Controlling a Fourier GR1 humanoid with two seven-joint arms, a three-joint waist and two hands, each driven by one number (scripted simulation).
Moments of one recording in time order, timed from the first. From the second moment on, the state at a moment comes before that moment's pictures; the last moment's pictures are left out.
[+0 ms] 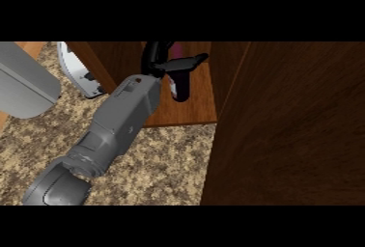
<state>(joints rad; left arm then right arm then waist) -1.23 0.01 -0.04 -0.17 0.47 0.15 -0.60 0.35 -0.55 0.59 -2.51 -0.03 -0.40 0.03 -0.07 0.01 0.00</state>
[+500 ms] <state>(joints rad) -1.16 0.00 -0.08 -0.26 0.51 0.11 -0.58 0.37 -0.56 0.58 -2.52 -0.02 -0.42 0.04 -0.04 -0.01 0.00</state>
